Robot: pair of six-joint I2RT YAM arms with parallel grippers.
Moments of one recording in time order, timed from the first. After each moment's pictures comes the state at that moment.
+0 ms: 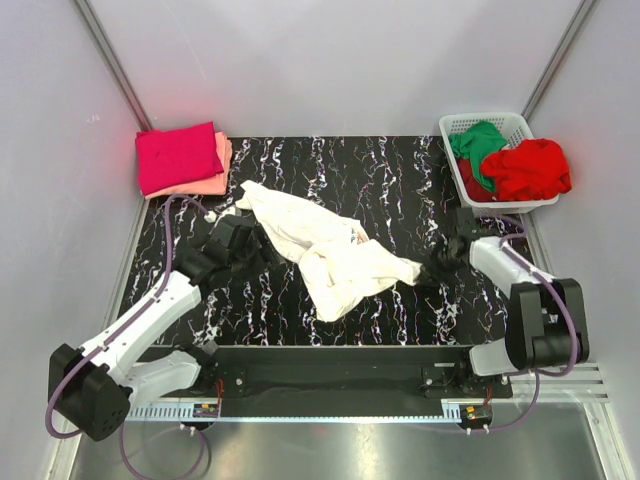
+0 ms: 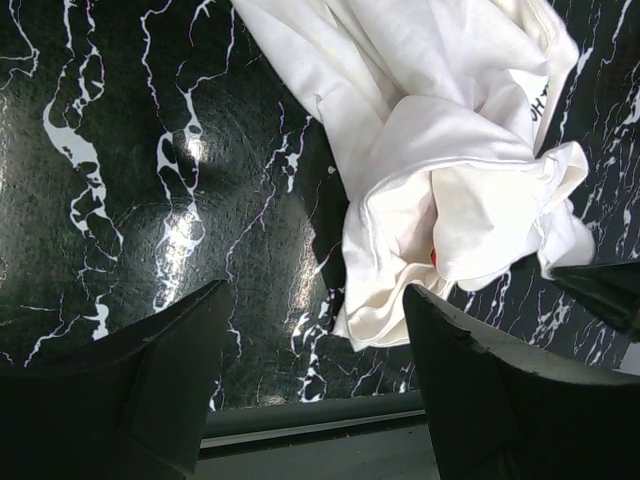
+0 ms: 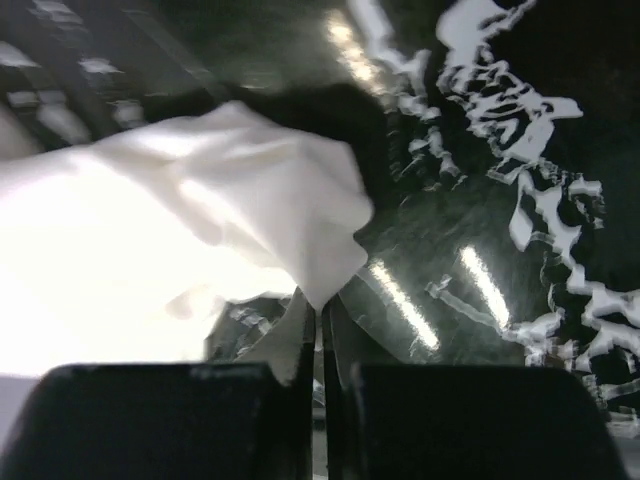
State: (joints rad) left arm -0.53 1.05 0.82 -0.64 -0.08 -0.92; right arm 0.10 1.45 0.73 -0.55 -0.23 0.74
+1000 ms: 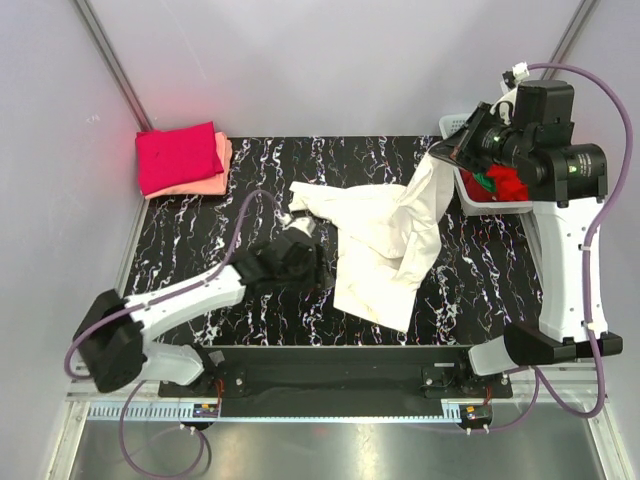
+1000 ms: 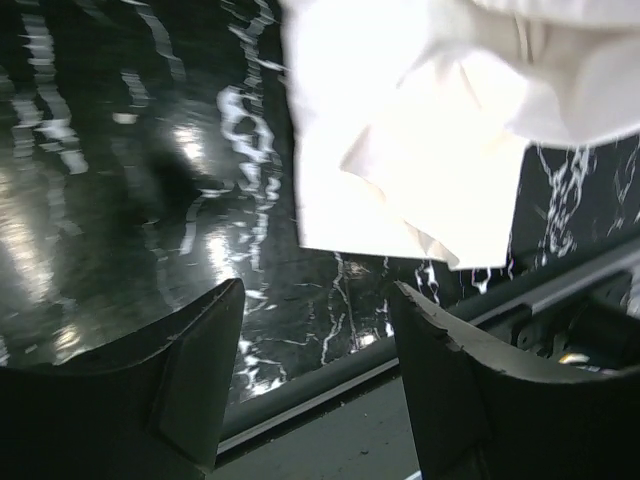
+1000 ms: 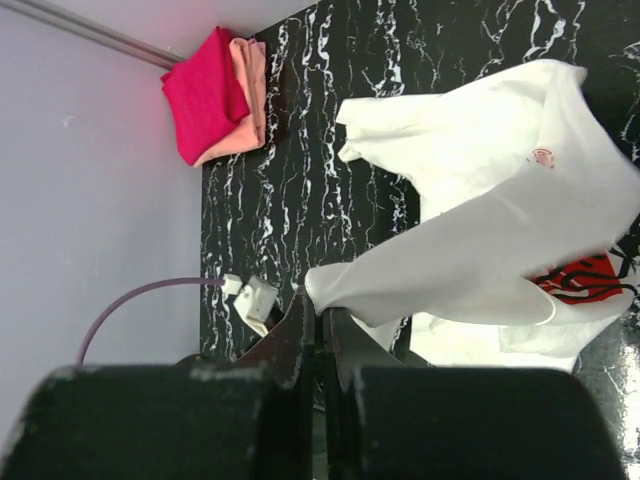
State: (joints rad) left arm -0.84 1.27 0.87 -0.42 -0.04 -0.81; right arm 0.15 1.46 2.14 -1.18 -0.31 0.63
